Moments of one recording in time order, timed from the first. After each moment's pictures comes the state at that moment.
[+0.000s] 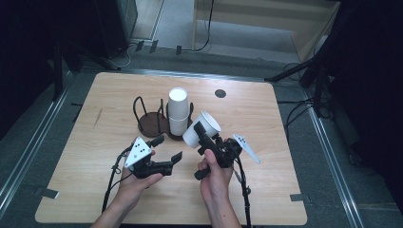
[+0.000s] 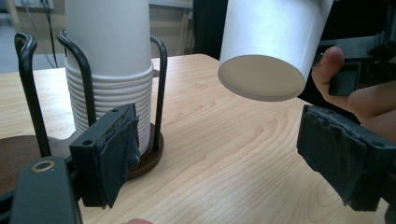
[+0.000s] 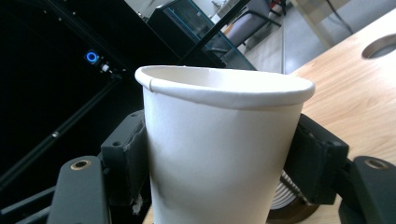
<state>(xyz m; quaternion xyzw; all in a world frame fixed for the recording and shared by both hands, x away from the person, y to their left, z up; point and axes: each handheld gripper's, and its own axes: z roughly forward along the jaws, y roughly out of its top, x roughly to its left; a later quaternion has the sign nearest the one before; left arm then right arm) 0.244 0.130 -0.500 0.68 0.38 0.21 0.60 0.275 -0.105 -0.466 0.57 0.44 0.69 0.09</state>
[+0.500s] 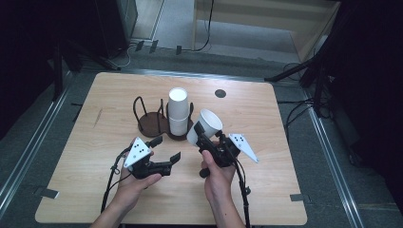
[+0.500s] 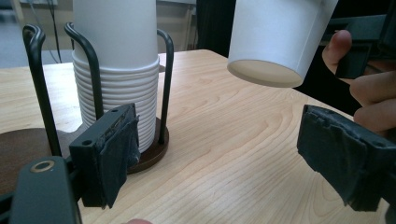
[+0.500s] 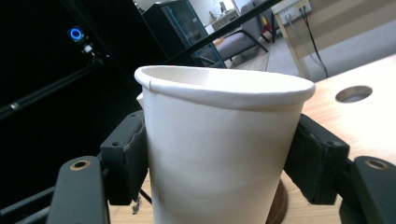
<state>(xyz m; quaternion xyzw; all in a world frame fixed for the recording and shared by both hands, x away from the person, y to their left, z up) 0.245 0.132 -0.502 0.68 0.38 0.21 0.59 0.274 -0.103 -0.462 0.53 0.49 0.66 0.19</state>
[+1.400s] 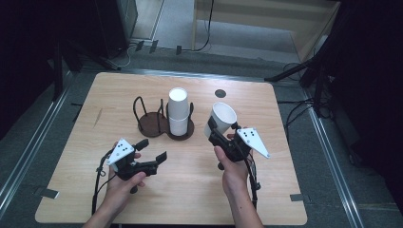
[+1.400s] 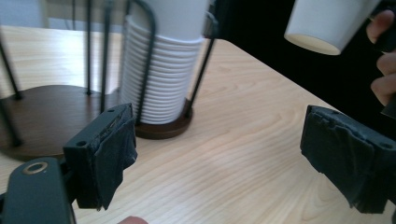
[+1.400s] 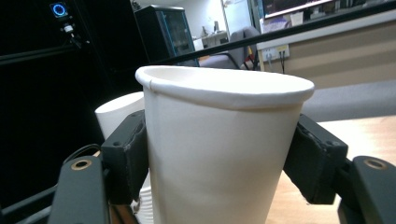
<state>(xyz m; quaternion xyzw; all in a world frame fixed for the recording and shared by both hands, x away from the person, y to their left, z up) 0.239 0.178 -0.509 0.65 0.45 0.16 0.59 0.287 -0.135 -0.448 0.47 0.54 0.63 0.30</state>
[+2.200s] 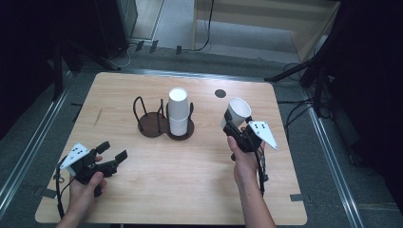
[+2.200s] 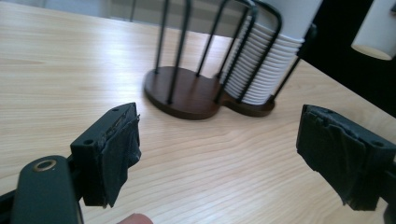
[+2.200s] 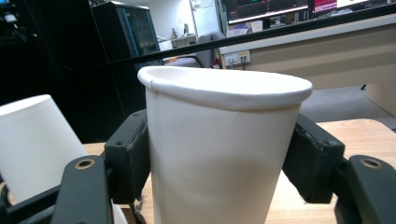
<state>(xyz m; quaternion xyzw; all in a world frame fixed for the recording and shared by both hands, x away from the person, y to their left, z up) 0.222 0.279 -0.529 0.62 0.51 0.22 0.56 0.323 -0.169 -0.462 0.50 0.53 0.59 0.35</state>
